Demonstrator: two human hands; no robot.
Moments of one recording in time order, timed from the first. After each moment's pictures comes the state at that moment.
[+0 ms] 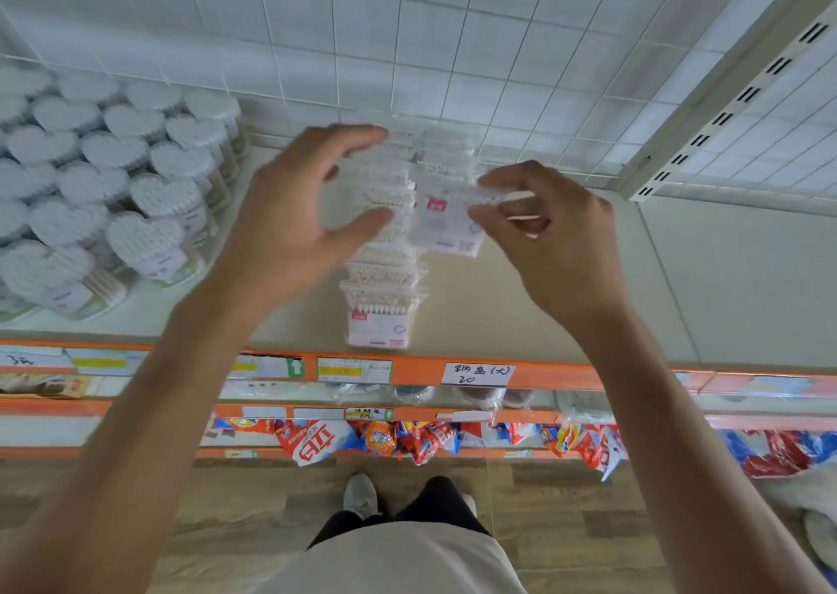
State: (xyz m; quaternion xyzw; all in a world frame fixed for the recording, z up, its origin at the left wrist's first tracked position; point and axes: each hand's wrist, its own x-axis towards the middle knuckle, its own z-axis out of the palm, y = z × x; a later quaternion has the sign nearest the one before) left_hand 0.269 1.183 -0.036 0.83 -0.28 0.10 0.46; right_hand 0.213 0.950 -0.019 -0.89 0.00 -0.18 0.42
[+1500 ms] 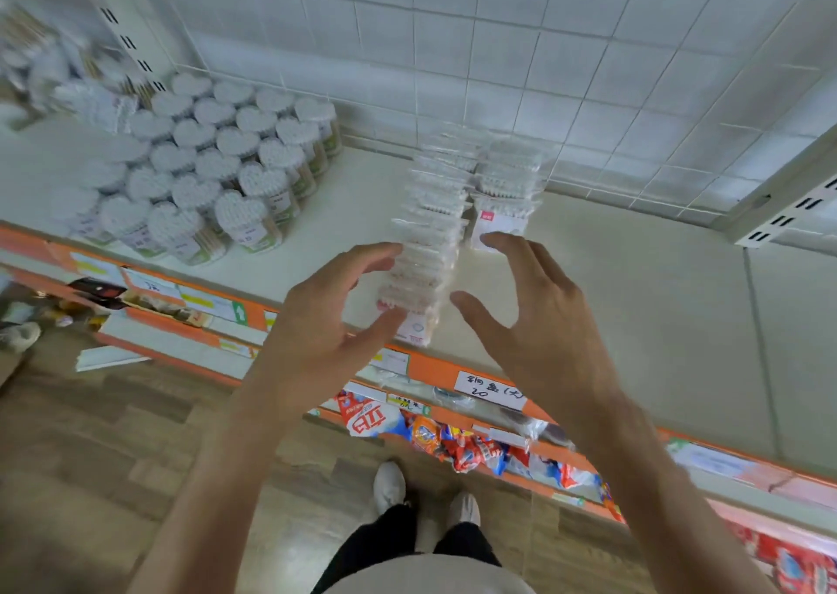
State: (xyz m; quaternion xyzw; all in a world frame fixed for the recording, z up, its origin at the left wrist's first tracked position) left_hand 0.167 1.159 -0.043 0.90 -0.08 0.03 0.44; right_hand 0.188 0.939 -0.040 -0.94 -0.11 -0.04 0.33
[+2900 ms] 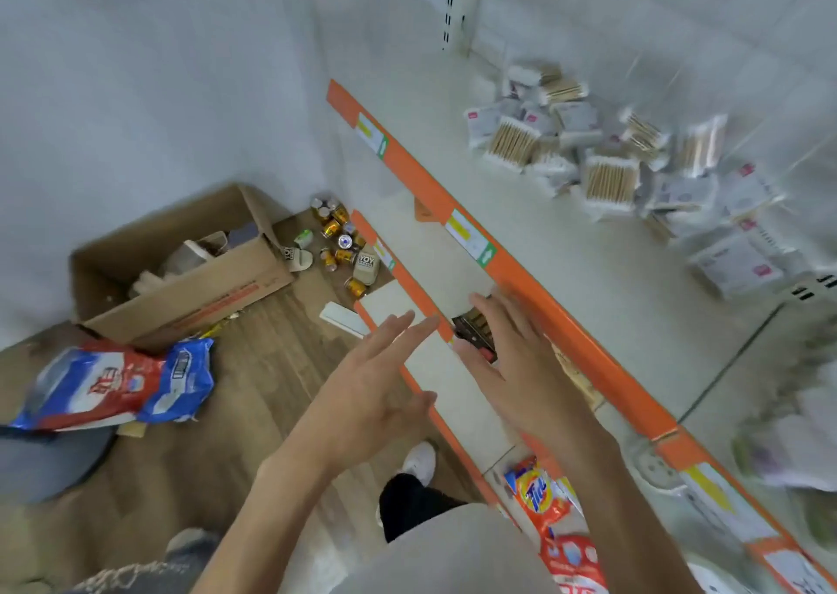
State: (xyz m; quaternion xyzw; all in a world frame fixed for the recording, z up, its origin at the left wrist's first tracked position) left_hand 0.072 1.823 -0.108 0.92 0.16 0.04 0.36; right_hand 0.233 1.680 -0.102 -0.86 -0.39 0.21 0.24
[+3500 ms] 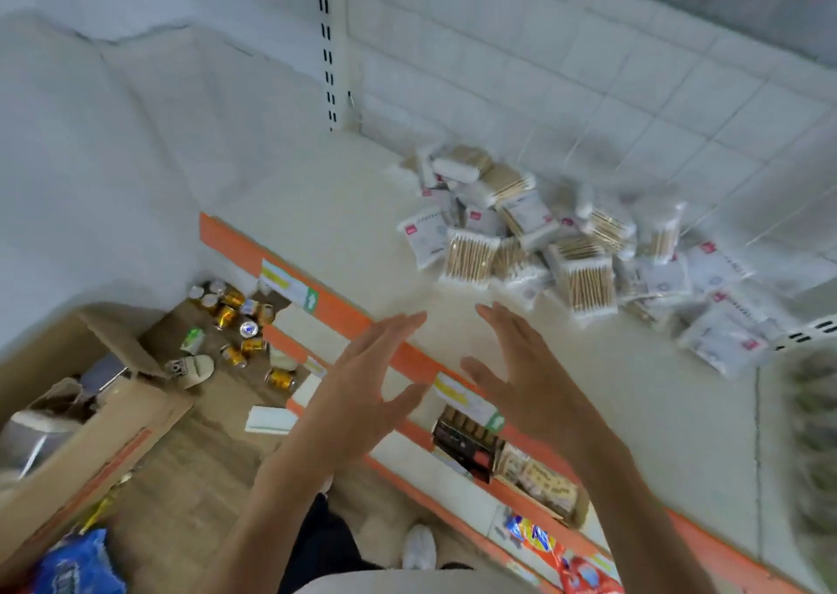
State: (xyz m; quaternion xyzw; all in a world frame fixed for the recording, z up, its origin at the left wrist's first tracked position) left_hand 0.286 2.027 -0.116 0.90 0.01 0.02 0.43; right_hand 0.377 1.817 -0.093 -0.93 -0.22 0.19 0.23
